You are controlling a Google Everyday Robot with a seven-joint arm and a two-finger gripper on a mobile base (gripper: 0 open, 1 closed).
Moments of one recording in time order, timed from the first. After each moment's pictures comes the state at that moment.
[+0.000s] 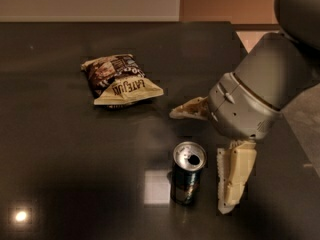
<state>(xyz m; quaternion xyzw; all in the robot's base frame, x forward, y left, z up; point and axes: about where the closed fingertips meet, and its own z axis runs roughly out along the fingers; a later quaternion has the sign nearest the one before) 0.341 -0.062 0.907 -0.79 0.55 0.20 0.17</state>
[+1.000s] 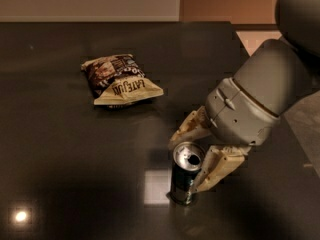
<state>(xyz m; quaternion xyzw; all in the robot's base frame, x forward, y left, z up) 0.330 -0.053 0.906 -0.80 0.52 0.22 0.19</state>
